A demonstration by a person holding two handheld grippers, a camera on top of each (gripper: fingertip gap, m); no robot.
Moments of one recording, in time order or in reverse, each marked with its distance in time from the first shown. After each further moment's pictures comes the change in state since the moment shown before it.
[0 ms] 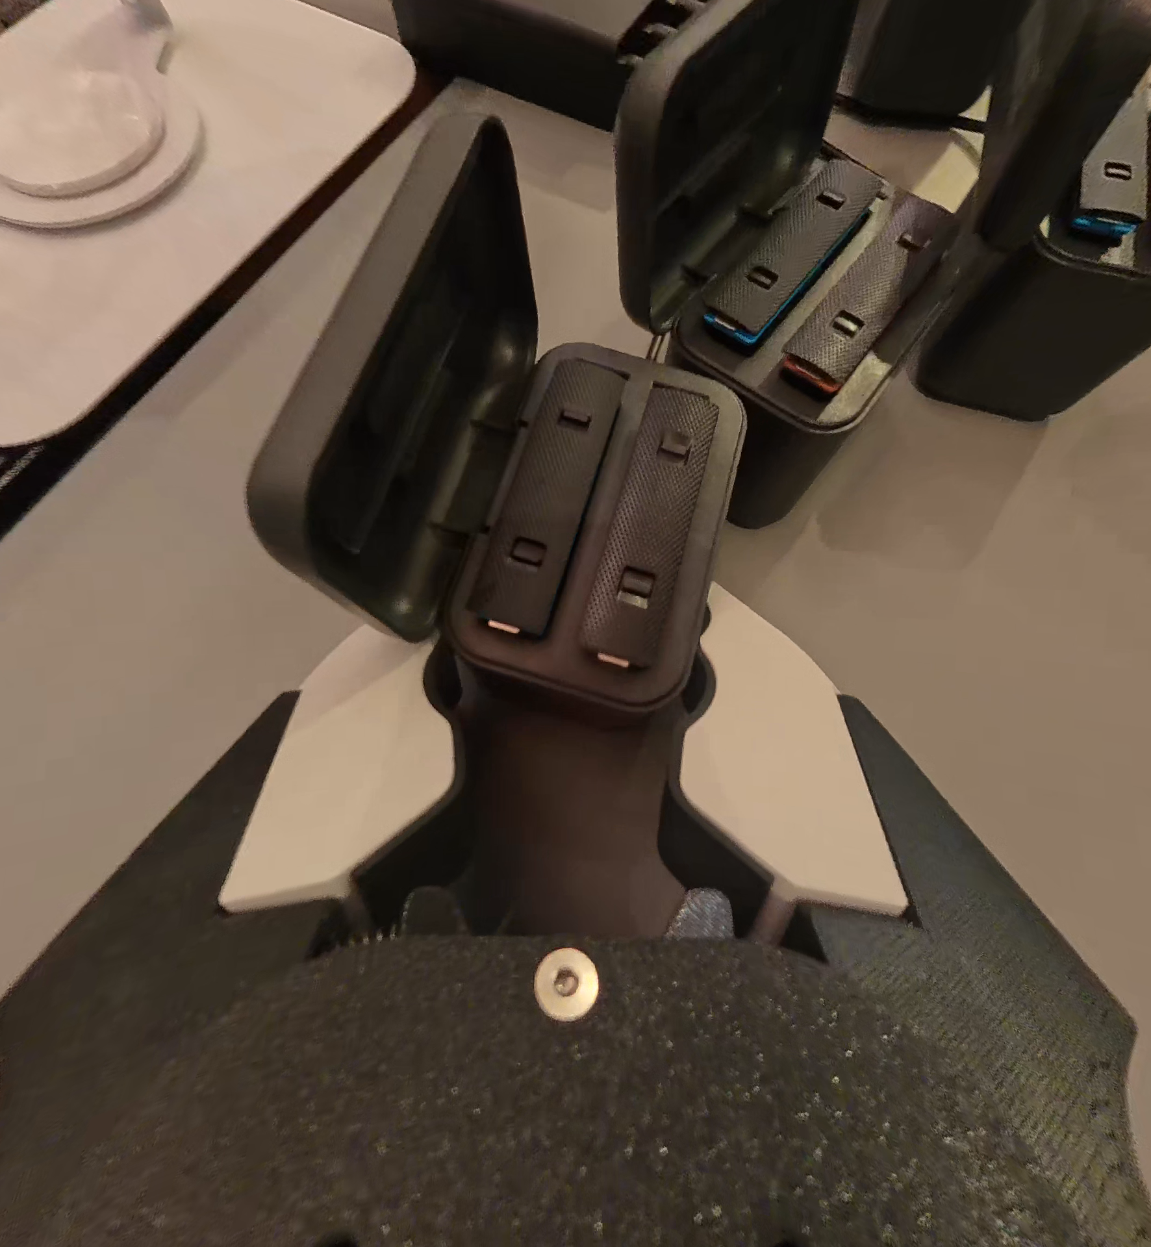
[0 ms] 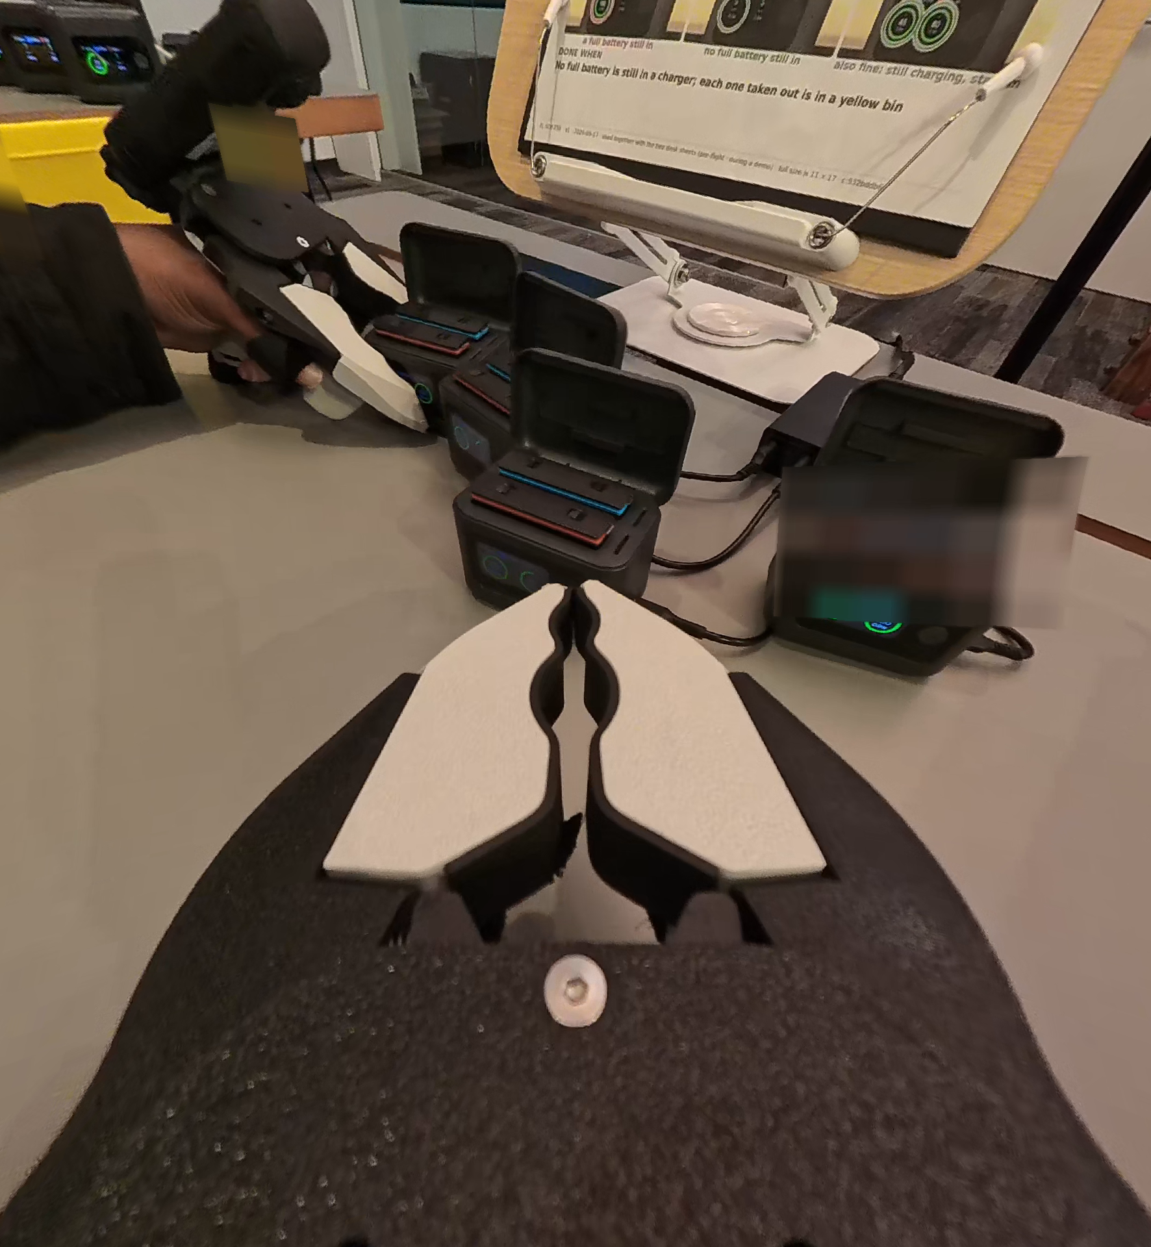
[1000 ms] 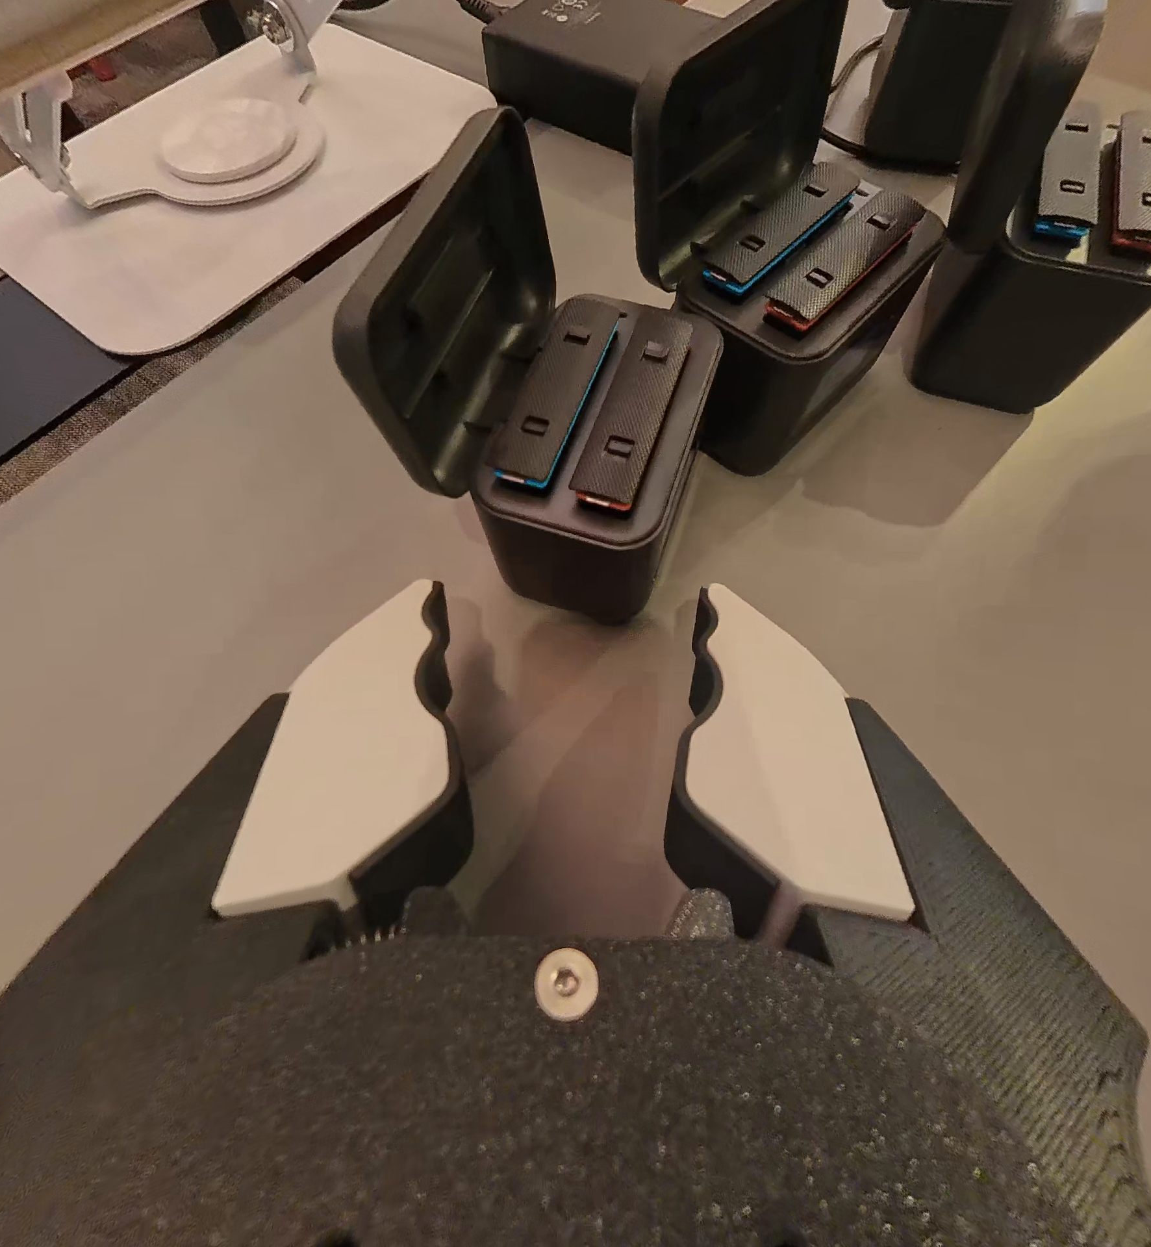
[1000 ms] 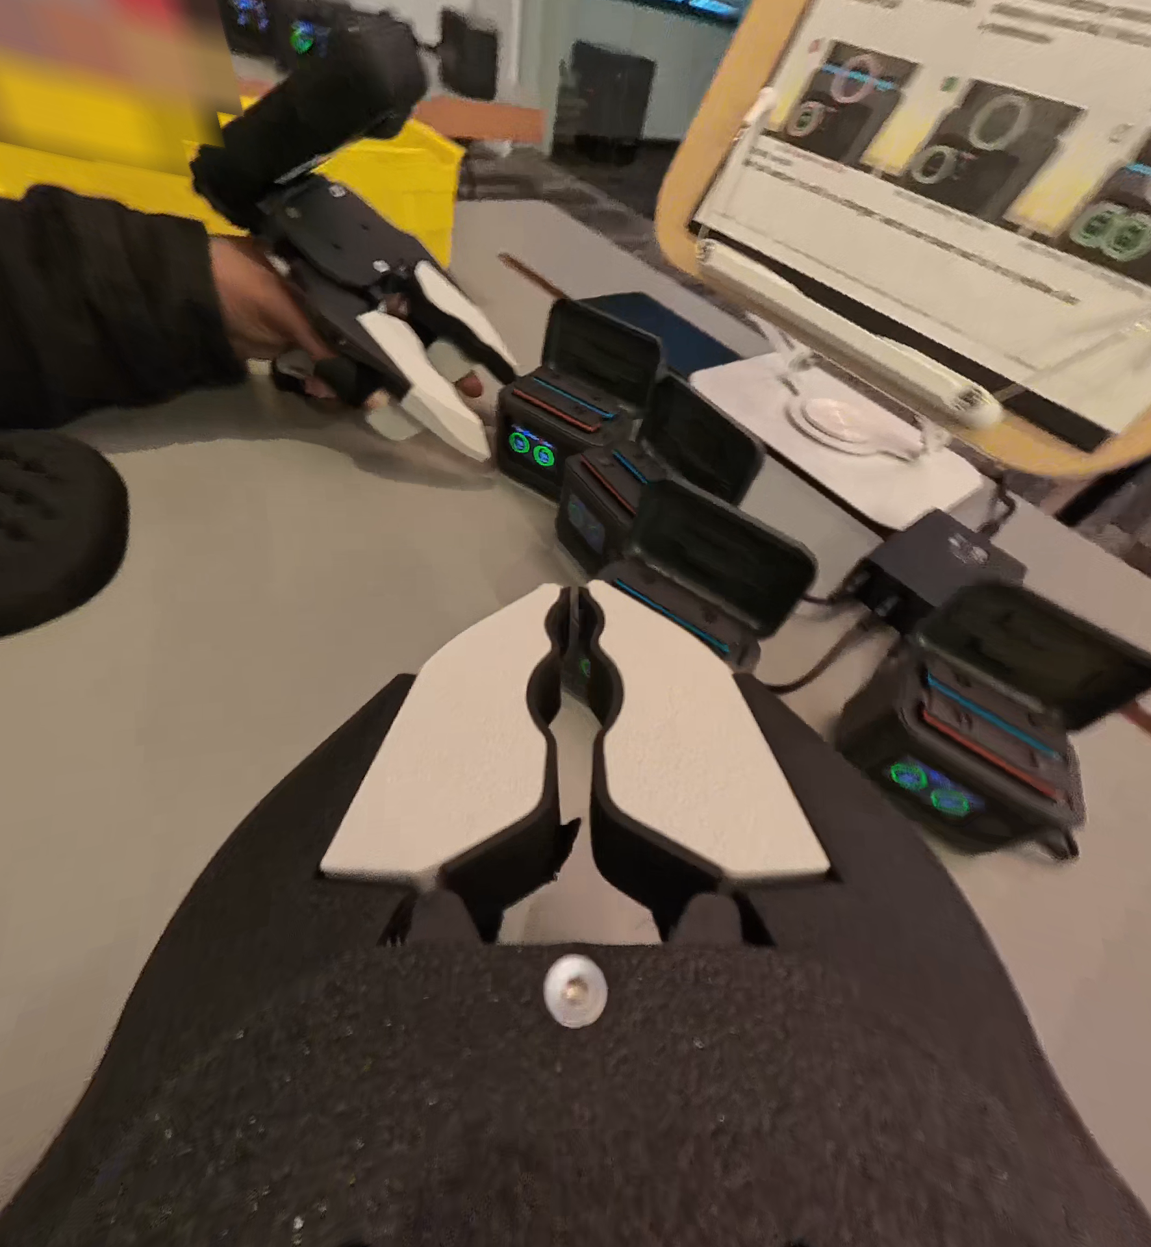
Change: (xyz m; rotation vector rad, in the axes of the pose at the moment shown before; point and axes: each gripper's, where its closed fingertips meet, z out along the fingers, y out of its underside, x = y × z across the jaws) left arm 0.012 0.014 -0.035 0.087 -0.139 -0.063; right arm -0.046 -0.035 0.006 -0.002 -0.146 -0.180
